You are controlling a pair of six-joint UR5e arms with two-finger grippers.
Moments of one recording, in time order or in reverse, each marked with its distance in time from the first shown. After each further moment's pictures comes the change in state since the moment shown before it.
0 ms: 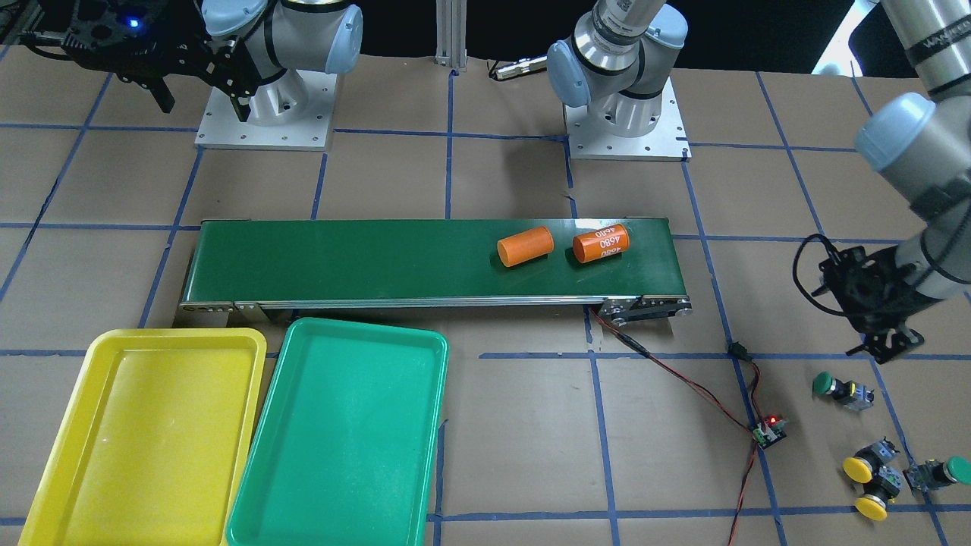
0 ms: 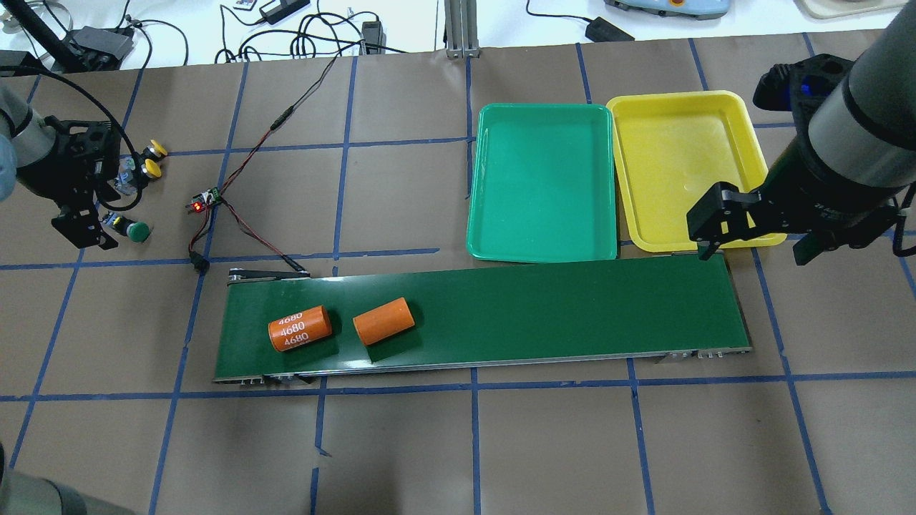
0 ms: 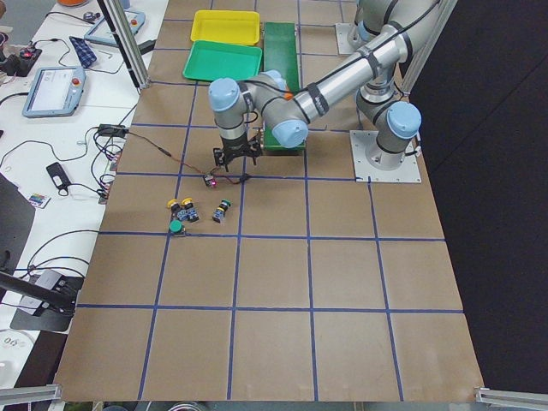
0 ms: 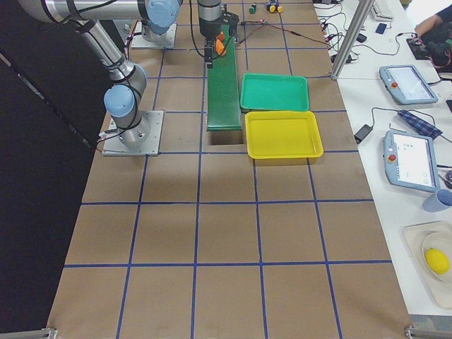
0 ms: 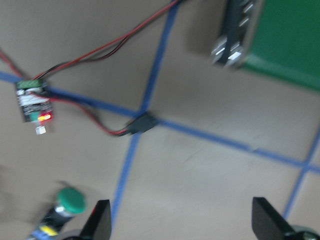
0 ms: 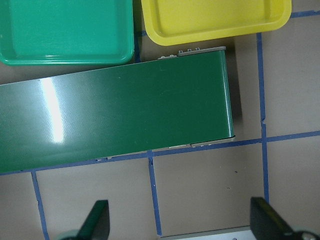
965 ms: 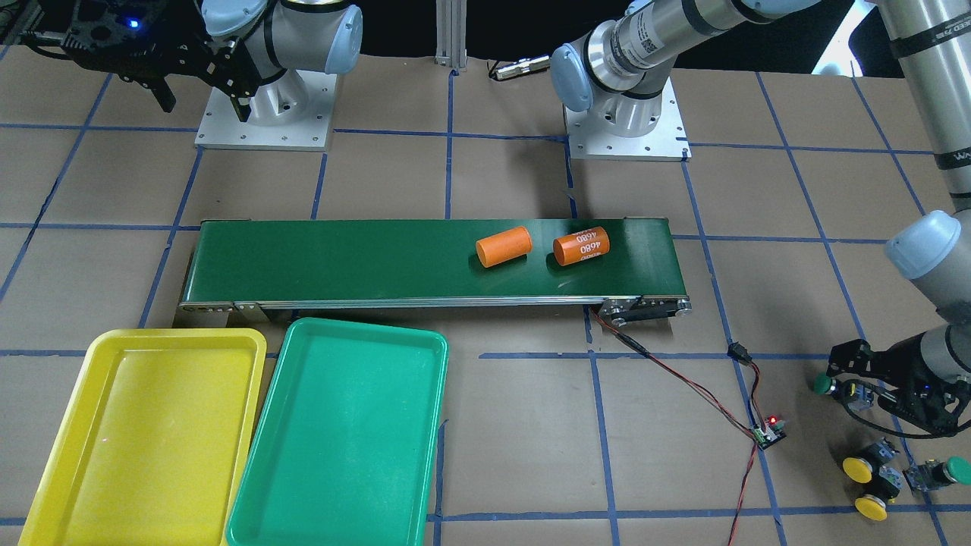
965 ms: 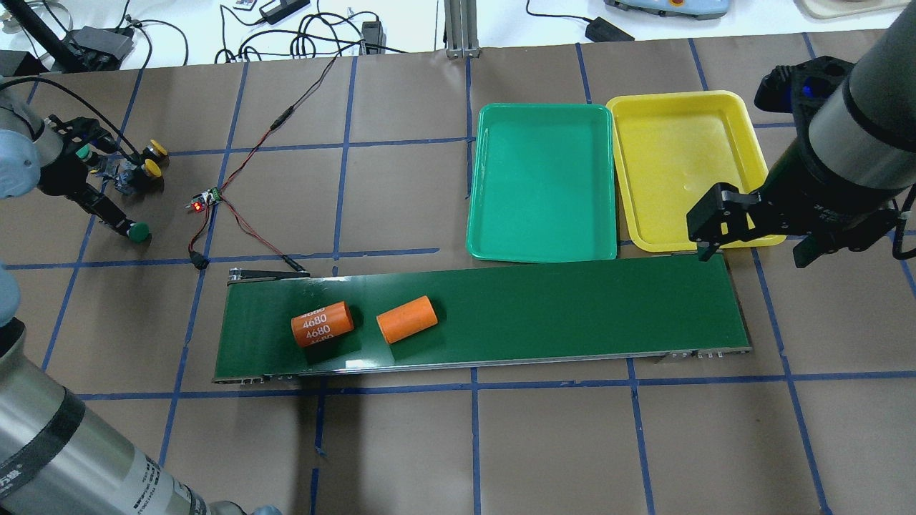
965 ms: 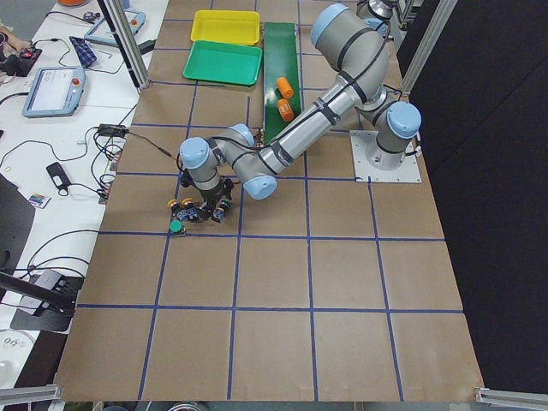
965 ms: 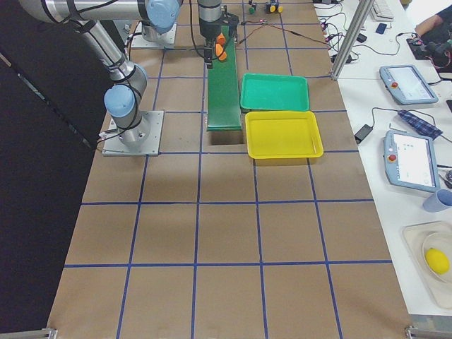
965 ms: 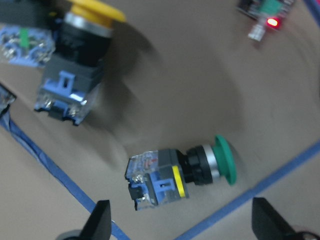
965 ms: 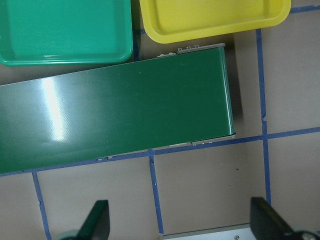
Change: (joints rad) left arm 0.045 -0.267 0.139 0.099 0.014 -0.797; right arm -0.001 -0.002 0.002 0.004 0.000 0.015
